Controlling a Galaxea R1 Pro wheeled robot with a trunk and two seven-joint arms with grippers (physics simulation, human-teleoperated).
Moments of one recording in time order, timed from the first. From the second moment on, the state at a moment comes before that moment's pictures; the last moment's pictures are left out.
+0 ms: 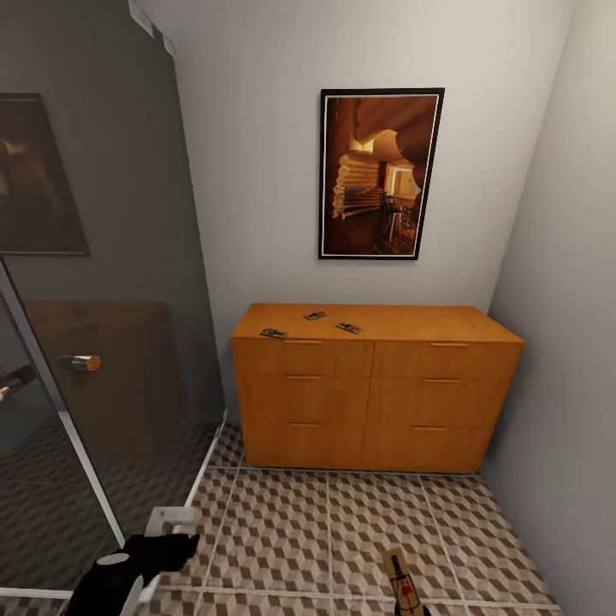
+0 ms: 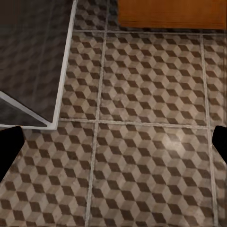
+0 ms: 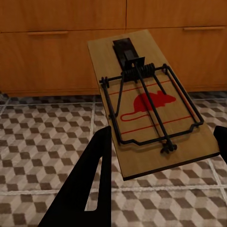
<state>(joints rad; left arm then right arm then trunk) -0.06 0.05 0.04 -1.46 0.00 0.75 0.00 -0.27 0.12 0.04 -0.02 0.07 -0.98 -0.20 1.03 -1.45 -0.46</state>
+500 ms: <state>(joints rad) -0.40 0.05 0.04 -1.51 -0.01 0.97 0.00 -0.27 0.12 0.04 -0.02 0.07 -0.98 -0.20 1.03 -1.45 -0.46</state>
